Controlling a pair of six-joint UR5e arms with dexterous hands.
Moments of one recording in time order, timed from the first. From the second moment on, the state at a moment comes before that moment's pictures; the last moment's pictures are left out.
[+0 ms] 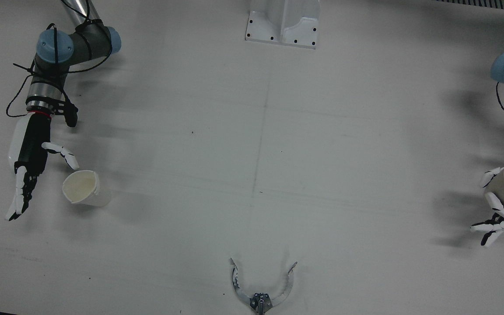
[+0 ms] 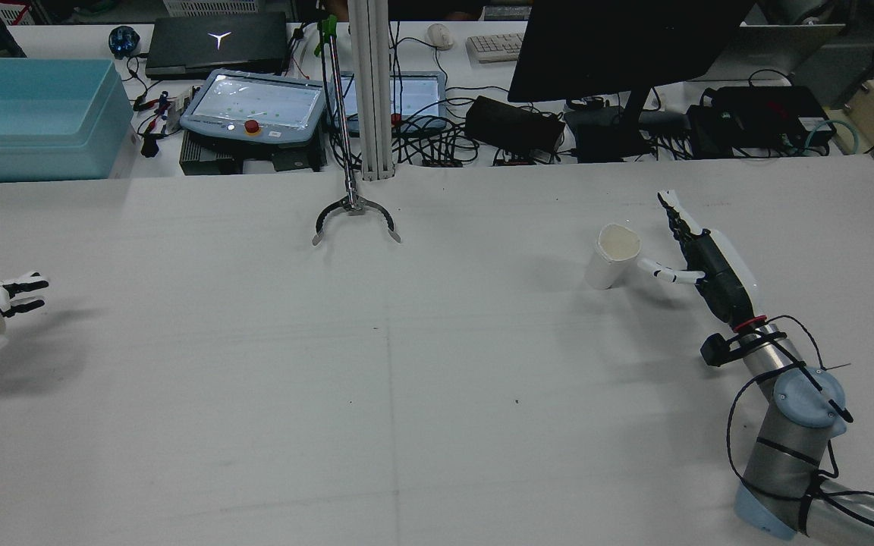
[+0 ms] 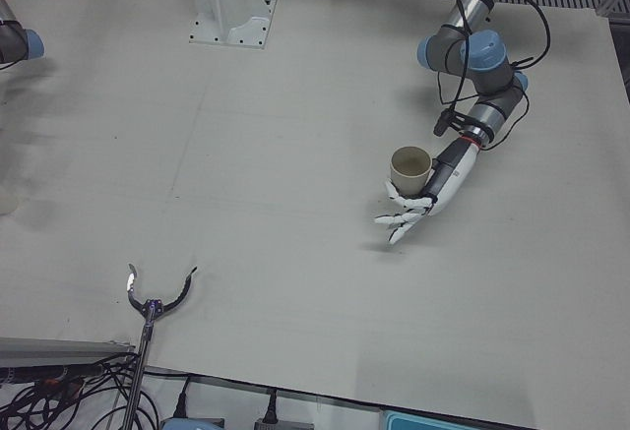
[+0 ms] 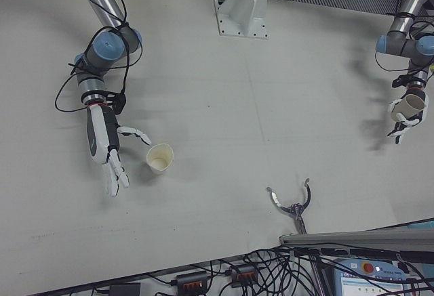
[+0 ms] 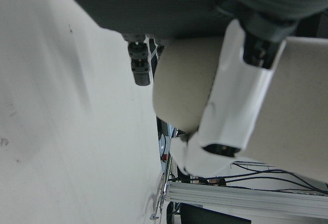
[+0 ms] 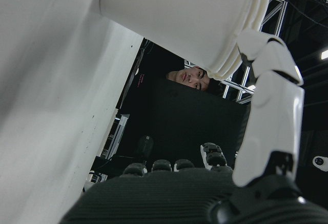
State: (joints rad) left arm -0.87 -1.45 -1.62 -0.27 1.36 0.11; right arm 0.72 -1.40 1.33 -2.79 -0.81 -0.52
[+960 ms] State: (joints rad) left arm -0.87 -1.46 -1.61 -0.27 1.36 0.11; right arm 0.64 -1.38 1.32 -2.77 -0.81 -0.51
